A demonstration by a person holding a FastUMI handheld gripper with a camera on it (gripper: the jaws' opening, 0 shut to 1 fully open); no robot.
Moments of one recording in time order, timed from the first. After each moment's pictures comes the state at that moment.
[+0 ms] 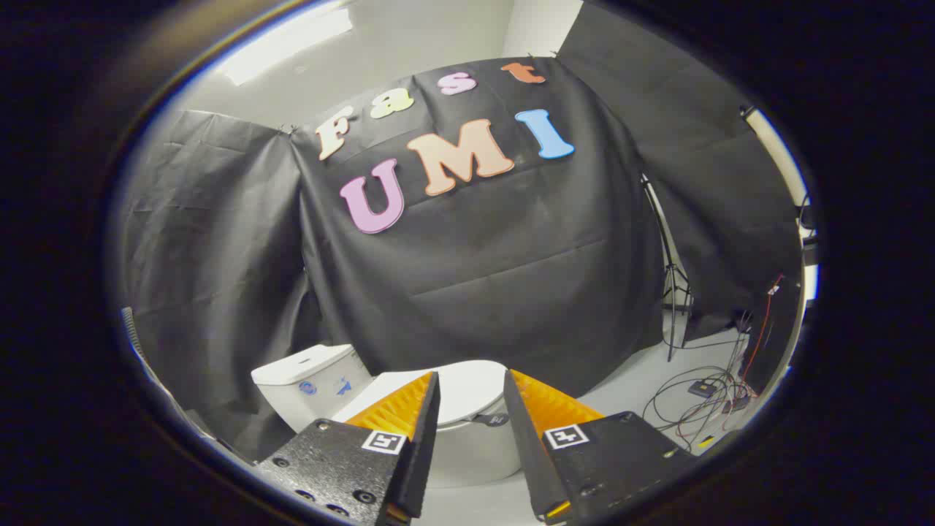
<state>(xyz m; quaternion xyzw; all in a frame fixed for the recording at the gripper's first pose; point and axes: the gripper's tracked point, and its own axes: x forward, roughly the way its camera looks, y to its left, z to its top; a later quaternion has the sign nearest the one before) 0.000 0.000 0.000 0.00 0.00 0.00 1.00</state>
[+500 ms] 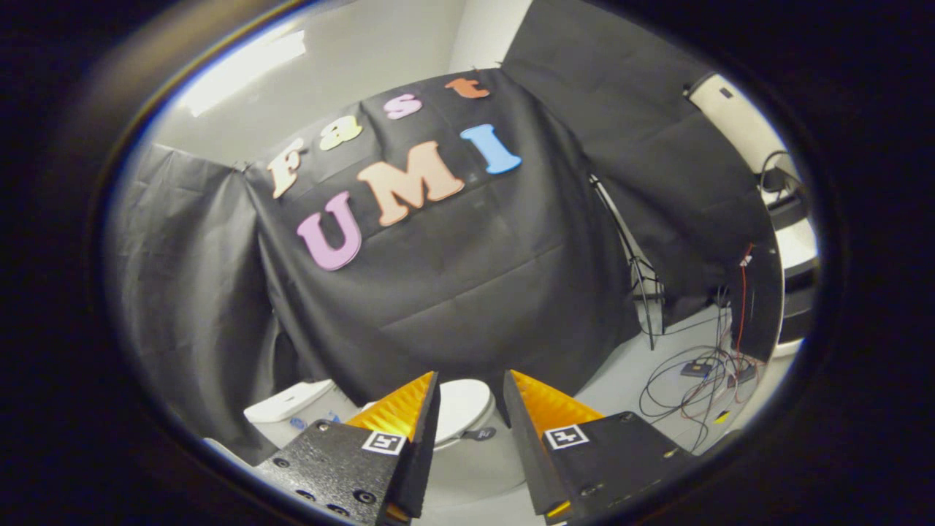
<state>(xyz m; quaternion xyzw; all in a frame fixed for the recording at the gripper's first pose) 0.006 -0.029 0.023 0.11 -0.06 -0.05 0.99</state>
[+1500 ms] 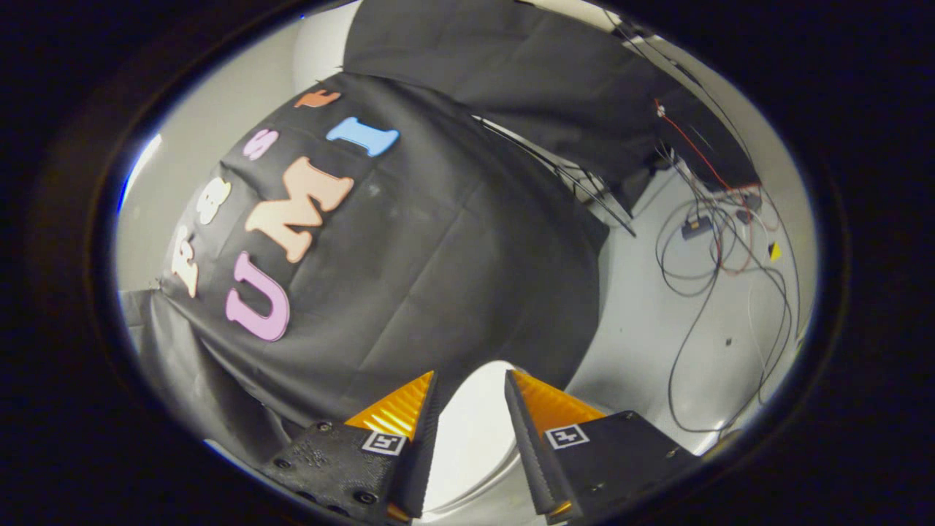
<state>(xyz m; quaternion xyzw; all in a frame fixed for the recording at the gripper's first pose) 0.153 -0.006 -0.063 0.39 -0.01 -0.09 0.92</state>
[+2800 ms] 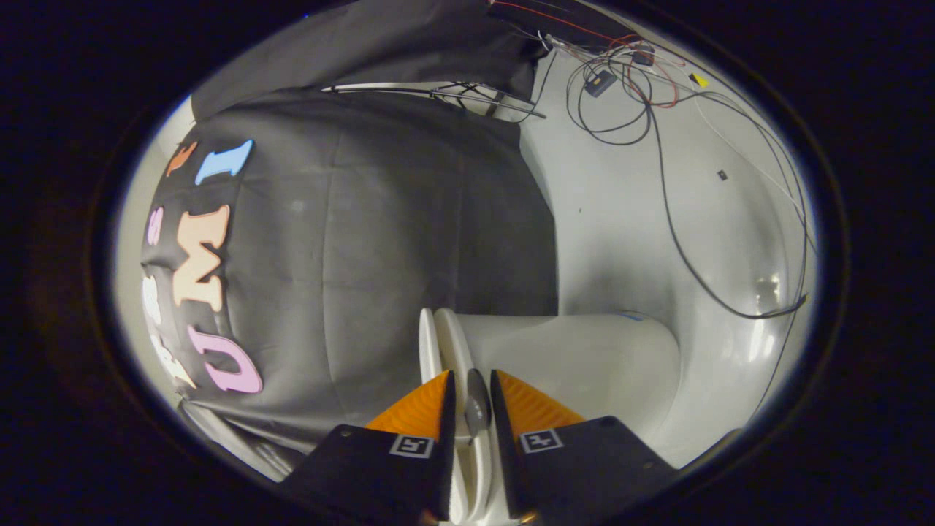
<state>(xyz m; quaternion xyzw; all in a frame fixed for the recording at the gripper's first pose) 0.258 -0.034 -0.176 0.59 0.06 -0.06 0.80</state>
